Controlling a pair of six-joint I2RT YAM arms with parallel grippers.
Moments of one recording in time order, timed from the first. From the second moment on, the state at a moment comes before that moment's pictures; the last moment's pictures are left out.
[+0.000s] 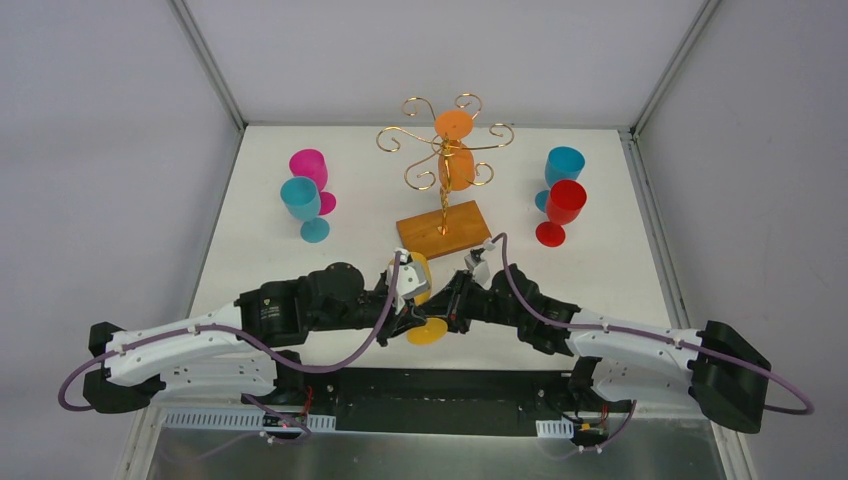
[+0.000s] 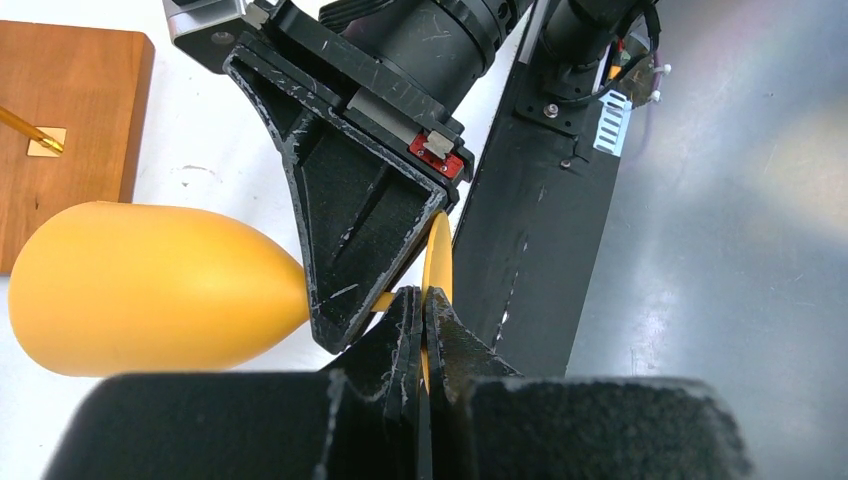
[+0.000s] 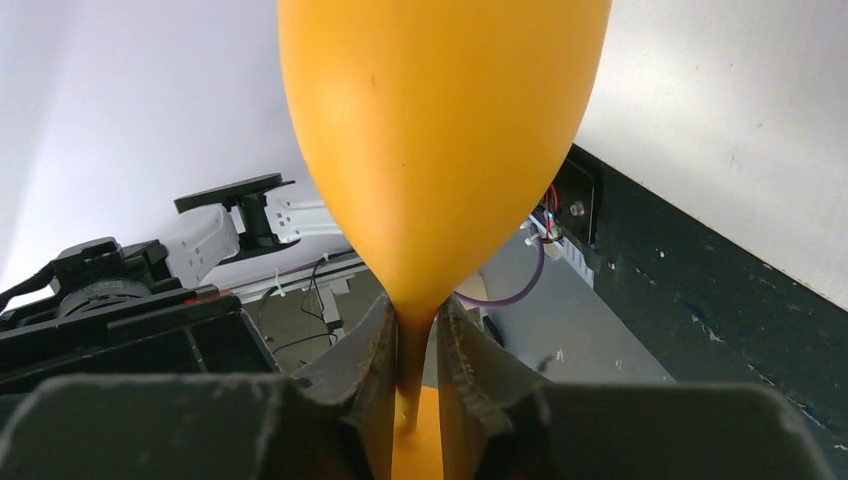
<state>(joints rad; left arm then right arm) -1.28 0.83 0.90 -0.49 0.00 -0.14 1.09 1.06 0.46 0.32 -0.23 1.58</state>
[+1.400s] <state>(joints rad) -1.28 0.45 0.72 -0.50 -0.46 -0.84 1.10 0.59 0.55 -0.34 -0.13 0.82</state>
